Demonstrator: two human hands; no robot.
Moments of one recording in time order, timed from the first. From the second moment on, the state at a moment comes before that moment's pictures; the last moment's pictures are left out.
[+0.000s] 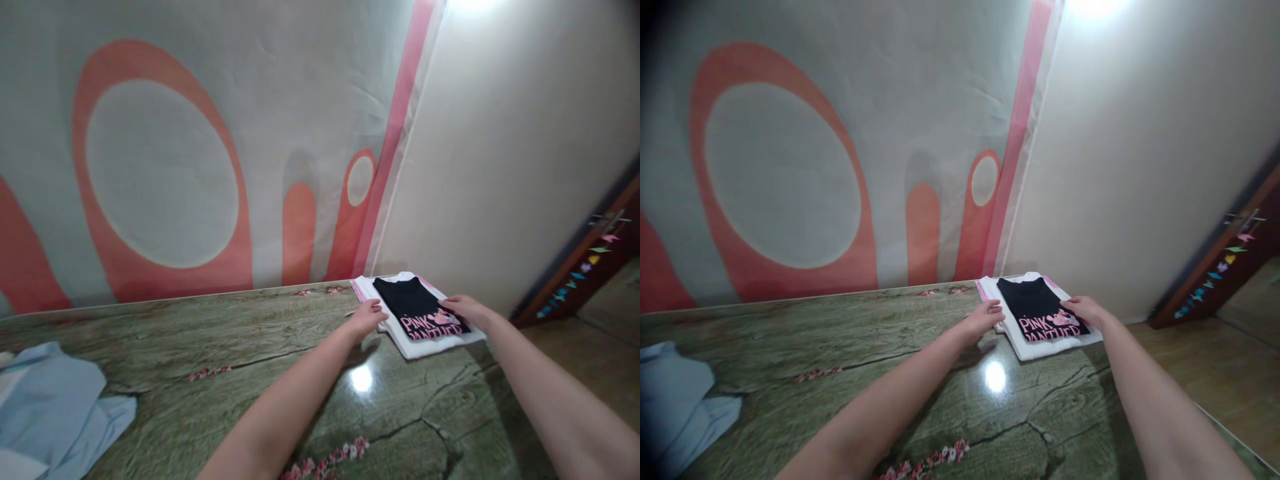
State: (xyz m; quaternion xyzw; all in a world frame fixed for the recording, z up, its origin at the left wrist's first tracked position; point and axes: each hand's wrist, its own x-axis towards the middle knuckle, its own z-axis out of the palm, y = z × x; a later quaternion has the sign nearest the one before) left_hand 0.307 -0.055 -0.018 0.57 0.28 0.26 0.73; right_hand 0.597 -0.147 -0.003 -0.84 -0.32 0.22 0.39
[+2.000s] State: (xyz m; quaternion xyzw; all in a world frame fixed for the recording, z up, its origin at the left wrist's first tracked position) left_hand -0.105 -0.059 0.055 0.85 0.48 0.17 0.16; right_hand 0.167 -0.013 -0.089 -0.62 -0.78 -0.03 0.13
